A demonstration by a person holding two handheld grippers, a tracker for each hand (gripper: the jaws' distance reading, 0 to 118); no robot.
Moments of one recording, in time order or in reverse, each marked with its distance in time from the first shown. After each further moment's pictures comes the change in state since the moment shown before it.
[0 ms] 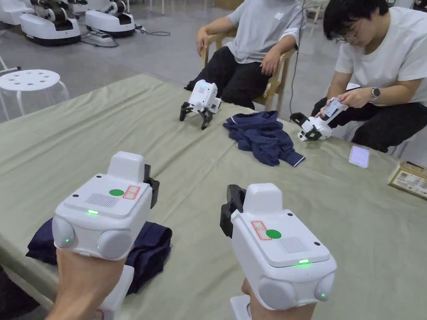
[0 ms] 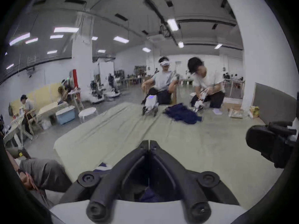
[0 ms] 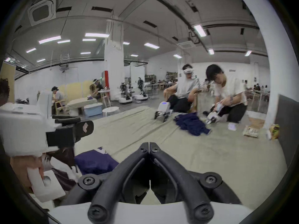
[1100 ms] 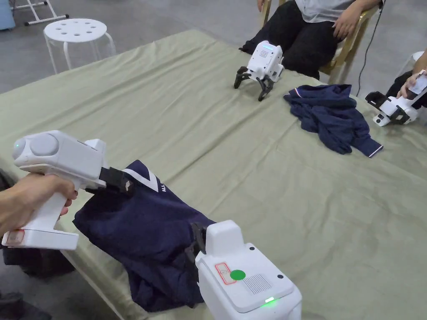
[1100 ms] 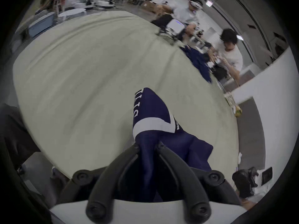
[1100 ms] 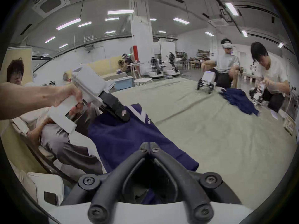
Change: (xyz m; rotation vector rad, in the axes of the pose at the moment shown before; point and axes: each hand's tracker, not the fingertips) left arm -0.298 -0.086 -0.204 -0.804 -0.281 0.490; right arm -0.132 -0.096 -0.141 -0.270 0.355 0.073
